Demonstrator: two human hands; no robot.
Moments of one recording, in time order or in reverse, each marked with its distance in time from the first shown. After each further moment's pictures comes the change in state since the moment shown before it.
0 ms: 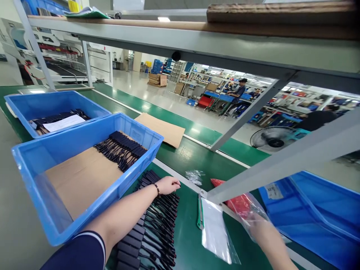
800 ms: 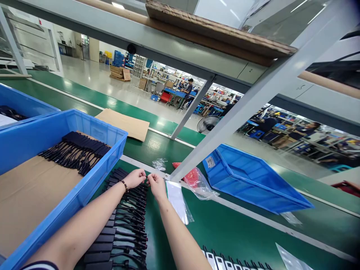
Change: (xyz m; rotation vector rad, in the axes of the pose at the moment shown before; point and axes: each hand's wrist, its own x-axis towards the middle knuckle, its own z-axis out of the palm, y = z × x) left_hand 0.007 0.006 -0.006 -0.059 0.034 0.057; right_hand -0.036 -0.200 0.063 1.222 -0.187 -0.036
